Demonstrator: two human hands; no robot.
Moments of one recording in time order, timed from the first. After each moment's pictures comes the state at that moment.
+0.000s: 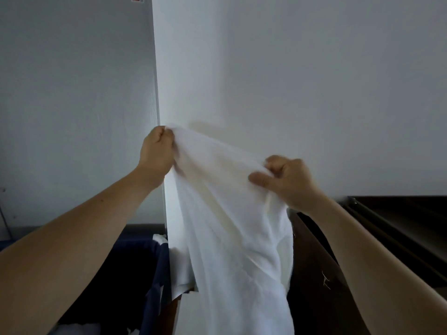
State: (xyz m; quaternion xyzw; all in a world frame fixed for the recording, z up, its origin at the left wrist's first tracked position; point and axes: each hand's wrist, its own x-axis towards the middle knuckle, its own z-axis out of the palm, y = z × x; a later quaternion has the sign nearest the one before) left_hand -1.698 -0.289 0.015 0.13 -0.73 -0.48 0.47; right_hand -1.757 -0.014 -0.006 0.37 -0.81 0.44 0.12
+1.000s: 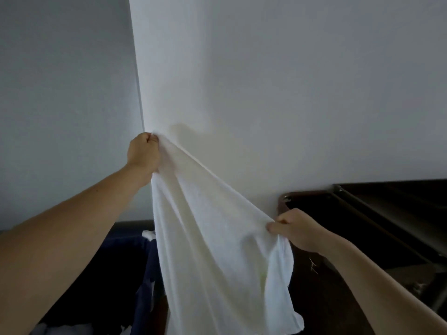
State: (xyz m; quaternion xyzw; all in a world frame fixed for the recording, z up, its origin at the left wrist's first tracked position) left_hand -1.727 -0.303 -0.006 0.20 -0.76 -0.44 0.42; right_hand -1.751 0.041 -0.091 0.26 -0.90 0.35 -0.04
